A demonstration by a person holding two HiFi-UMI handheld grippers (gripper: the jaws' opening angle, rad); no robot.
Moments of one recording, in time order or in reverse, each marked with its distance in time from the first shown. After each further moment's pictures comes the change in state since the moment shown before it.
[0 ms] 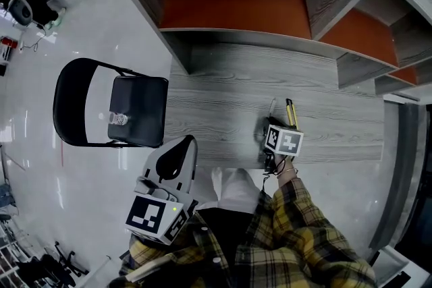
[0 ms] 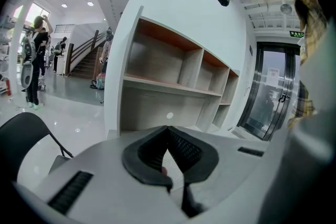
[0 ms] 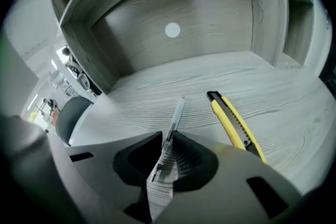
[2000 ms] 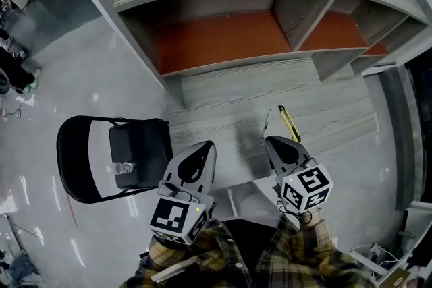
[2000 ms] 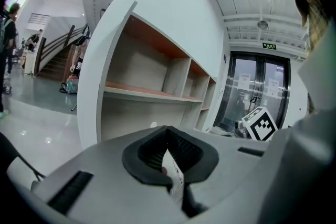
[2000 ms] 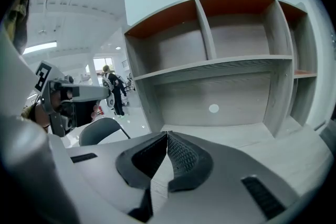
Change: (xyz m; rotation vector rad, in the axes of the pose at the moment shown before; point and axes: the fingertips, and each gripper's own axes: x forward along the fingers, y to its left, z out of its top) left arm 0.022 0.017 0.043 0.085 -0.043 -0.292; right arm -0.188 0.154 0.085 -0.245 -0.436 0.137
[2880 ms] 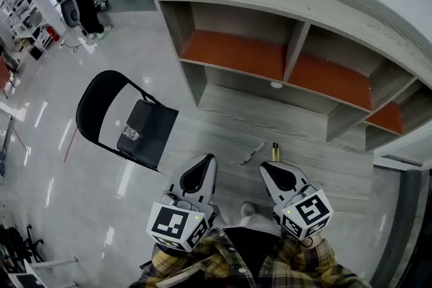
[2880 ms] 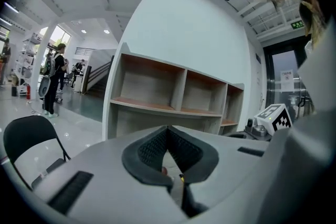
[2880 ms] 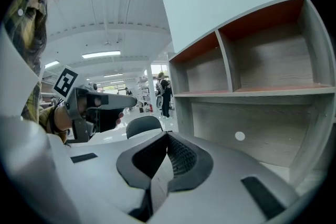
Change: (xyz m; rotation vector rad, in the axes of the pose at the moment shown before) left arm 0.008 -0.138 0.004 -0.061 -0.210 0.486; right arm -0.103 -0.041 0.033 -0.306 -0.093 0.565
